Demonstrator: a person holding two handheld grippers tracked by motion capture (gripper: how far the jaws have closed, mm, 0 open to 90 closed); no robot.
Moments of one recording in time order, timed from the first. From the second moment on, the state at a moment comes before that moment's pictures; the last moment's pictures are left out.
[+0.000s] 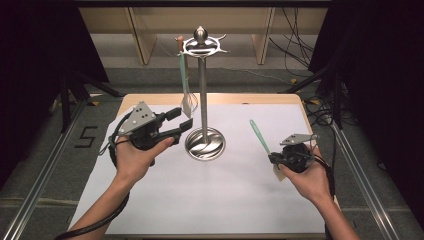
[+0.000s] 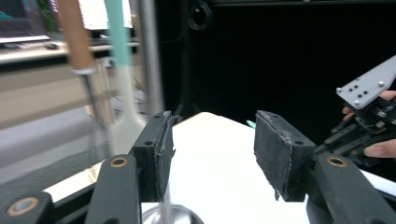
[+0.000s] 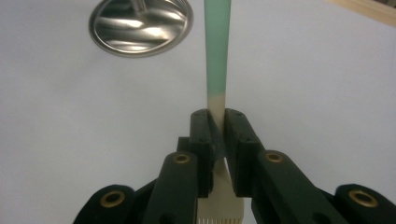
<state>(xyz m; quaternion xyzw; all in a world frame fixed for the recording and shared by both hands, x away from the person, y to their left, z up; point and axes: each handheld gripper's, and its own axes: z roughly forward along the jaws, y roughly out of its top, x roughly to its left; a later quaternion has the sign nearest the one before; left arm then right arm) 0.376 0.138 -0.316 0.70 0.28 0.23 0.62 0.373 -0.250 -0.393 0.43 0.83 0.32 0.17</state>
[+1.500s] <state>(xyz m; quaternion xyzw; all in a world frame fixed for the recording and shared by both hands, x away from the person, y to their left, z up) 0.399 0.057 -0.337 0.73 0.27 0.15 0.61 0.352 -0.186 -0.353 0.36 0.81 0.41 0.20</state>
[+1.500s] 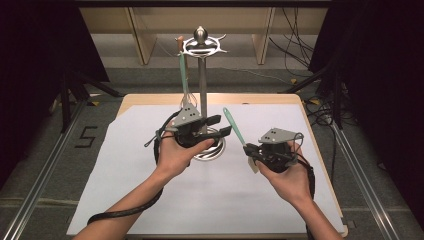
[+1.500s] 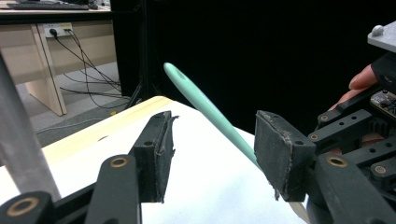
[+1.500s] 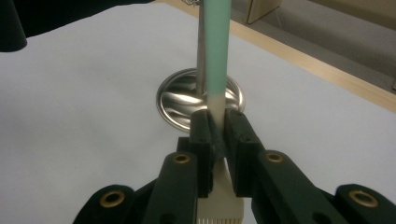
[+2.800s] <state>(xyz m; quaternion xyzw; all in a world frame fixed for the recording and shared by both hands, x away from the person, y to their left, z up) 0.396 0.046 -0.335 0.72 0.25 0.13 0.63 0.348 -0.170 -0.350 0.32 0.82 0.43 0.21</state>
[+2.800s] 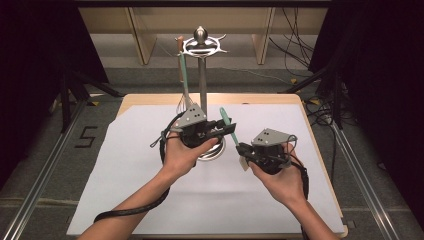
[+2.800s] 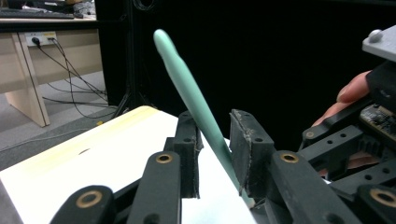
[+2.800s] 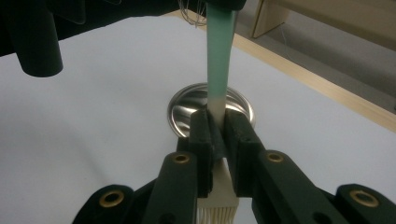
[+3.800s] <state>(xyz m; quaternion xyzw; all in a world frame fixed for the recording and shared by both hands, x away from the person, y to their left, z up) 0.405 0.076 -0.314 0.76 0.14 0.10 0.62 0.342 -0.195 -0.350 0.34 0.79 0.46 0.23</state>
